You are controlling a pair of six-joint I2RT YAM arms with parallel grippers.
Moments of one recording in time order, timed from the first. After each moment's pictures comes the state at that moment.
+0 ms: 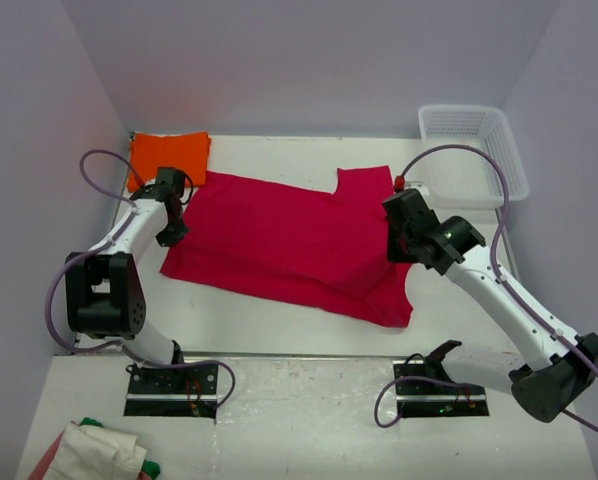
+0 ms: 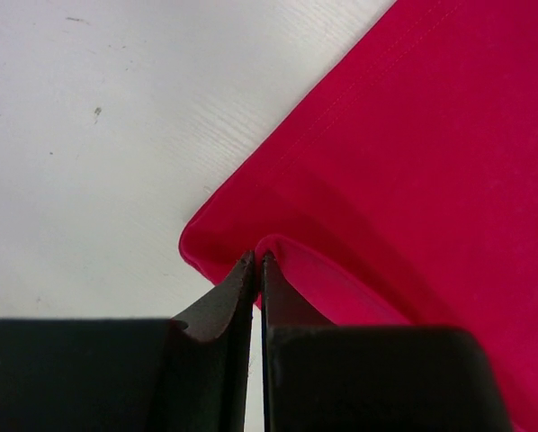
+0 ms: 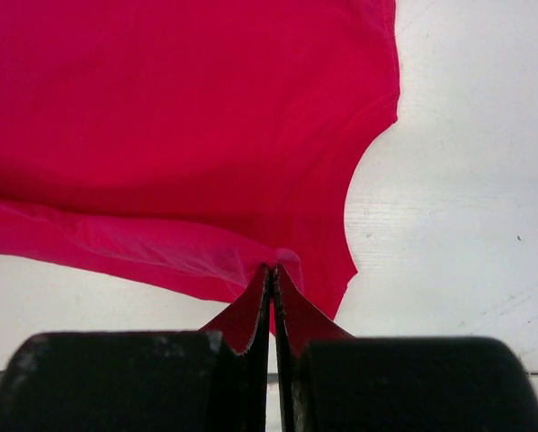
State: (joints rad) left arm -0.02 1.59 1.13 -0.77 -0.41 -0.51; right arm 0.58 1.16 1.18 -1.03 0.35 0.51
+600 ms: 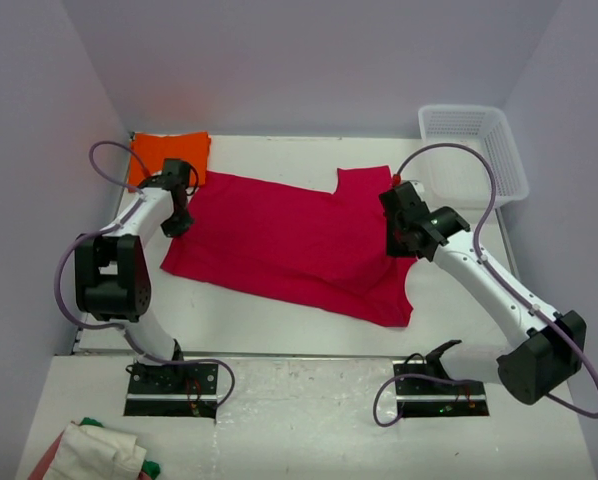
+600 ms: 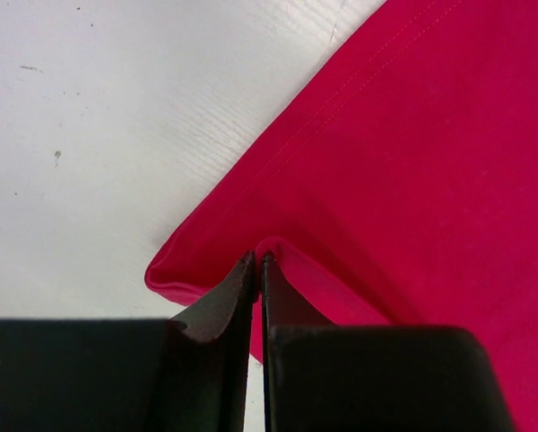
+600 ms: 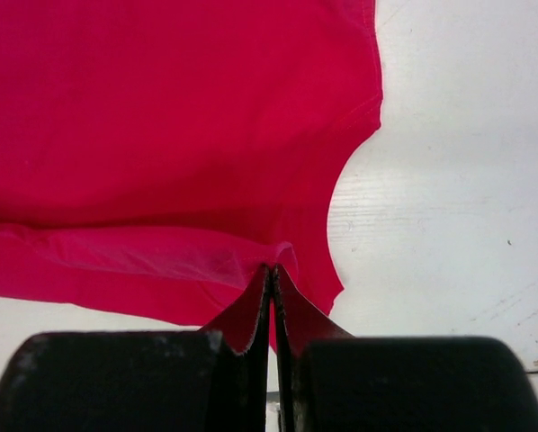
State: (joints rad) left arm -0.03 1.71 1.23 -0.75 -0.39 -0.51; right arm 0.51 1.26 1.15 -0.97 0.34 0.47
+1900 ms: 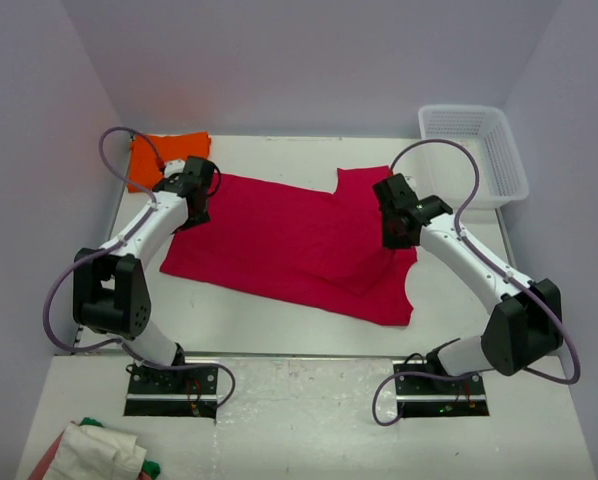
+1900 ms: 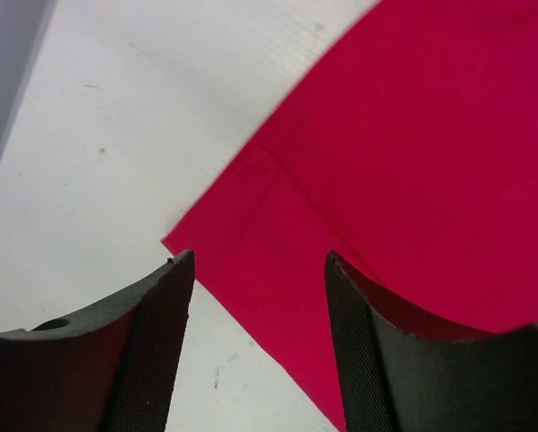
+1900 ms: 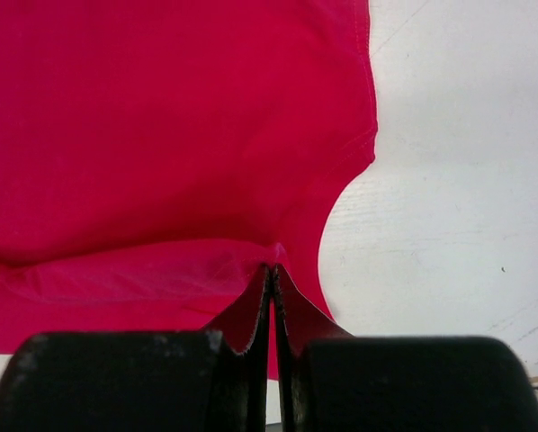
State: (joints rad) left arm -0.17 1.64 1.26 -0.80 -0.62 -0.59; right arm 0.45 1.42 1.17 -0.89 0.34 0.41
